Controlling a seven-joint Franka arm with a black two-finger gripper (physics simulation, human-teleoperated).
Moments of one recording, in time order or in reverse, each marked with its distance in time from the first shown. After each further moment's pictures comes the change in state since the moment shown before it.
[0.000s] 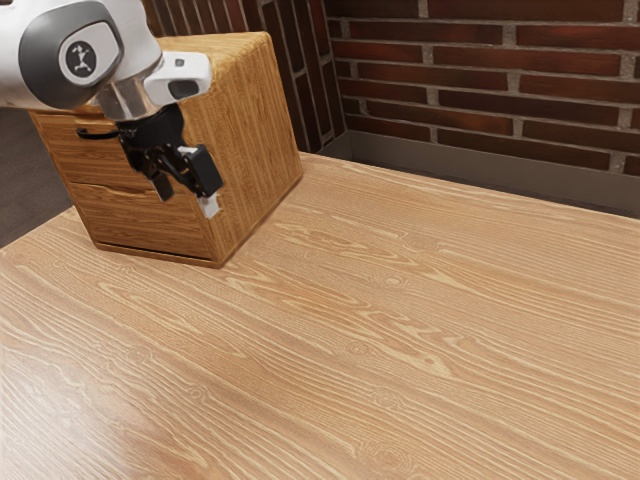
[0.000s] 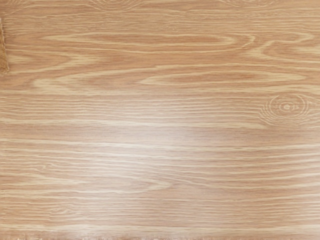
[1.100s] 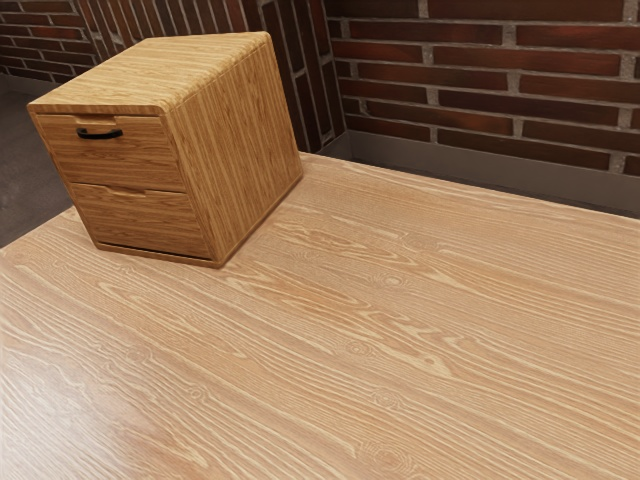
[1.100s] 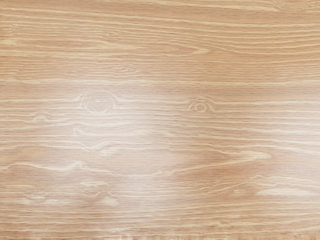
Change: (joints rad) arm 0.253 -0.411 0.030 -0.109 0.141 -0.331 0.188
